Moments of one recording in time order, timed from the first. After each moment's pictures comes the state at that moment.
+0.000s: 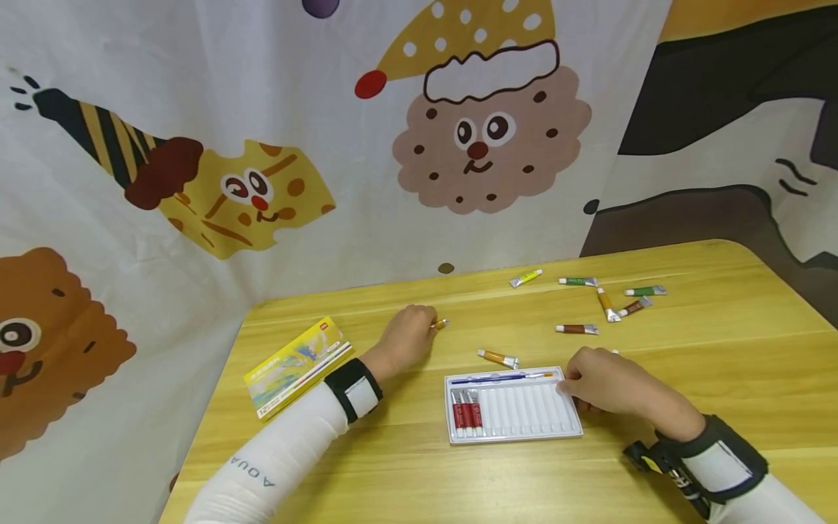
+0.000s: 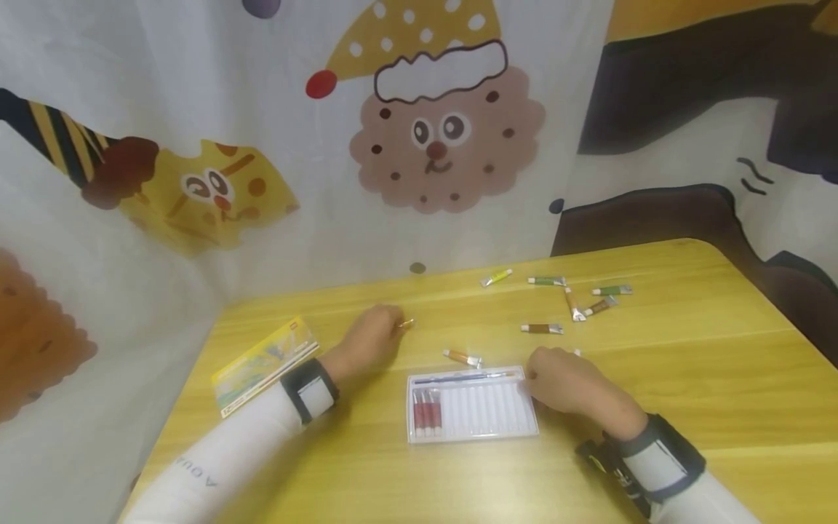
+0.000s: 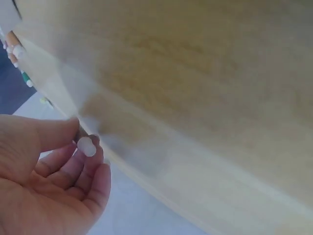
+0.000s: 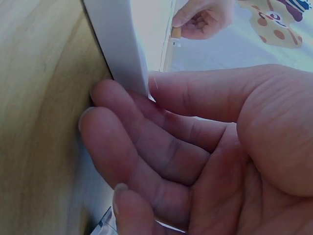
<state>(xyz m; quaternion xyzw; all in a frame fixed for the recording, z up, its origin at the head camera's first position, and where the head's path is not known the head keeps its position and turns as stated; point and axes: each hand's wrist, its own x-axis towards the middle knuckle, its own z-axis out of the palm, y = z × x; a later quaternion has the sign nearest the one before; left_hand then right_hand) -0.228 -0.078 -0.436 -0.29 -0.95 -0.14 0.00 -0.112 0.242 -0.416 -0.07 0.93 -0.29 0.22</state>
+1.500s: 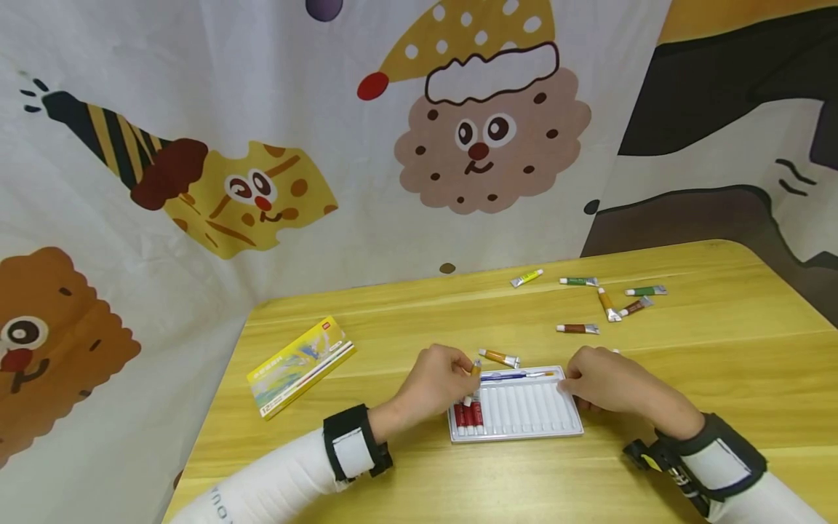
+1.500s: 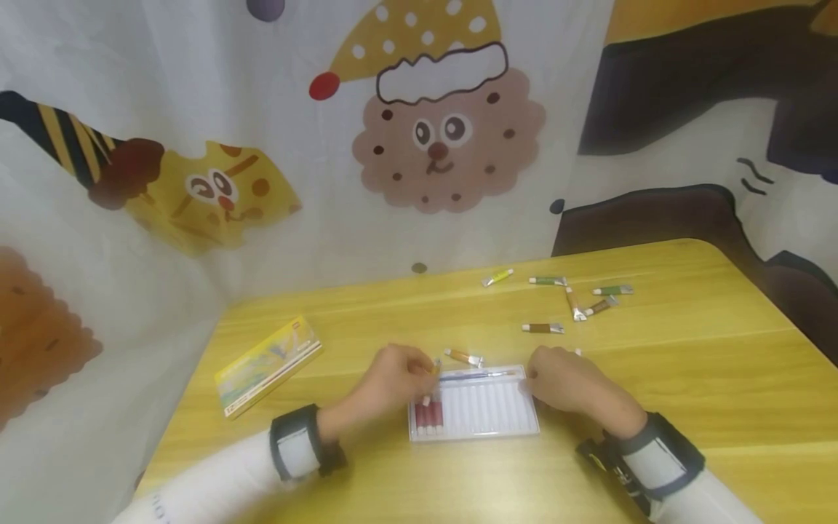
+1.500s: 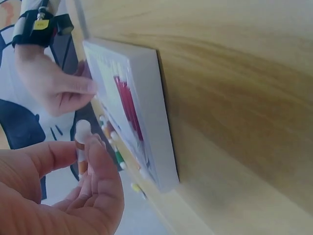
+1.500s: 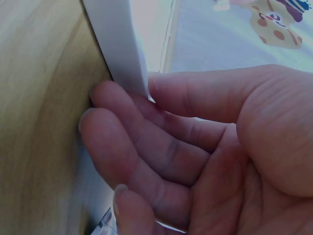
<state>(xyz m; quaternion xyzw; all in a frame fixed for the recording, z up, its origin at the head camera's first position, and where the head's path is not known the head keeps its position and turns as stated) -0.129 -0.049 -0.396 -0.16 -0.85 -0.47 -0.18 -0.111 0.241 -0.414 -0.07 0.93 -0.29 0.22</state>
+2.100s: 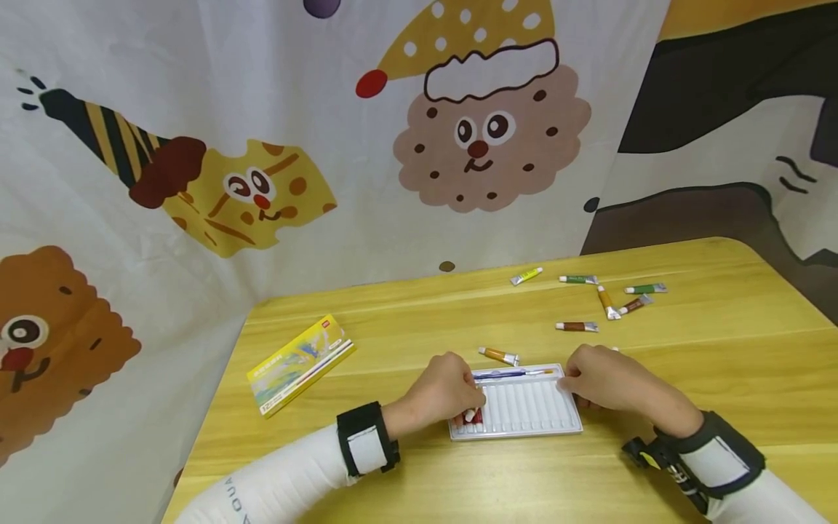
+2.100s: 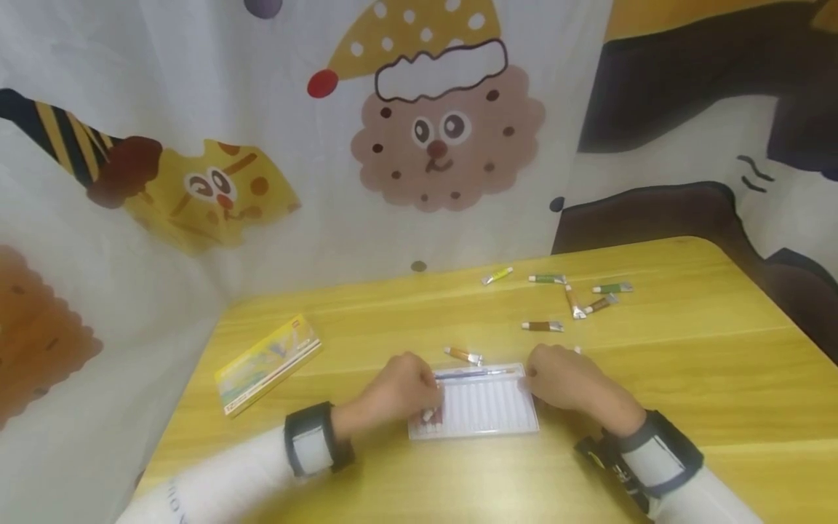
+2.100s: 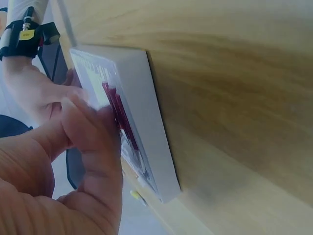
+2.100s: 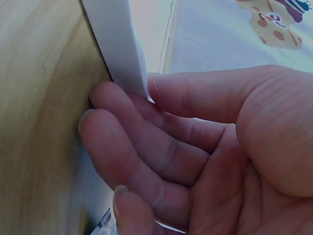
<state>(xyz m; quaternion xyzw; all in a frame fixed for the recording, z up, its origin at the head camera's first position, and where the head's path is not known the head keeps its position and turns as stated) -0.122 -0.041 -0.403 -0.18 -0.87 -0.41 -0.23 -0.111 0.241 -0.416 -0.07 0.93 -0.28 0.22</state>
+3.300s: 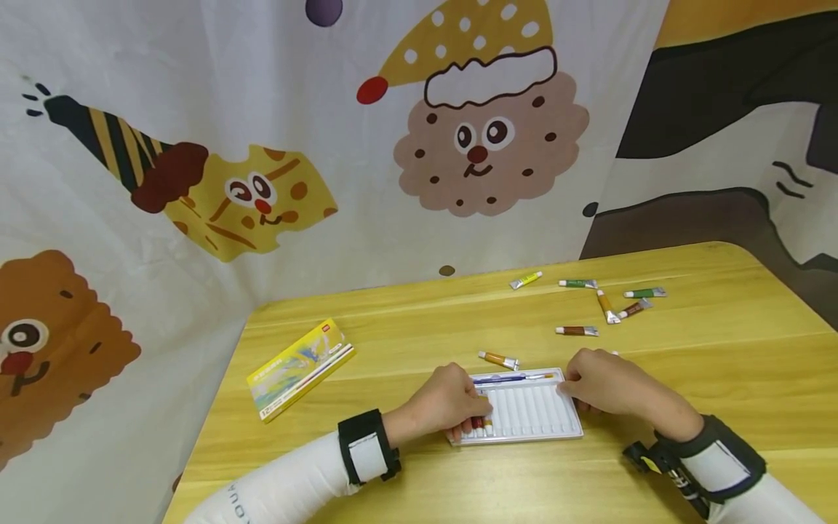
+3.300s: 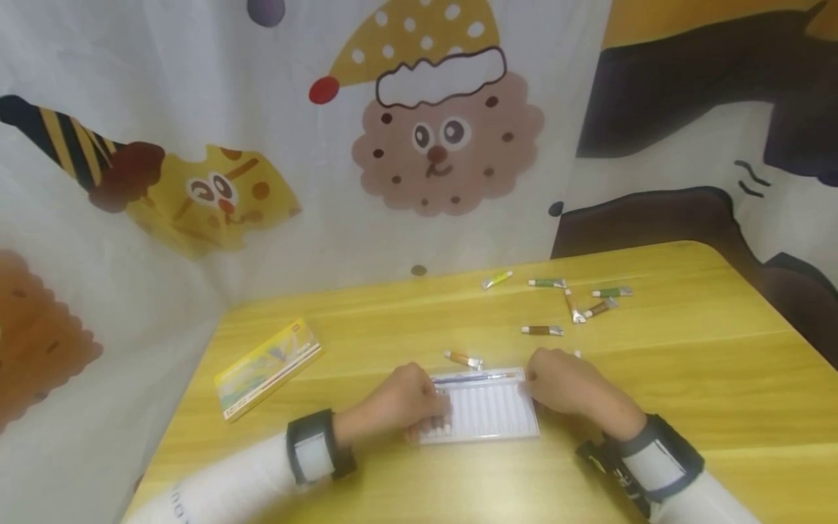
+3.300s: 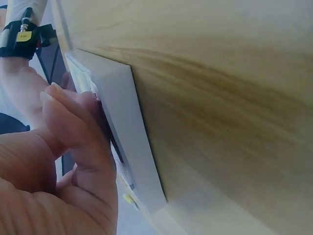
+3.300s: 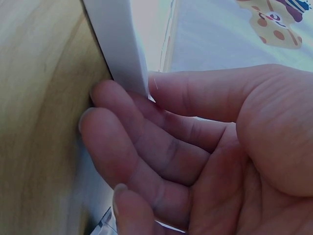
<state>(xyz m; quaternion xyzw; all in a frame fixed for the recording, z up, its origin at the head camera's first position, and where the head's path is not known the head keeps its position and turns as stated) -0.120 -0.043 -0.412 -0.17 -0.84 -0.43 -0.29 -0.110 0.242 -0.416 -0.08 0.93 -0.29 0.21</state>
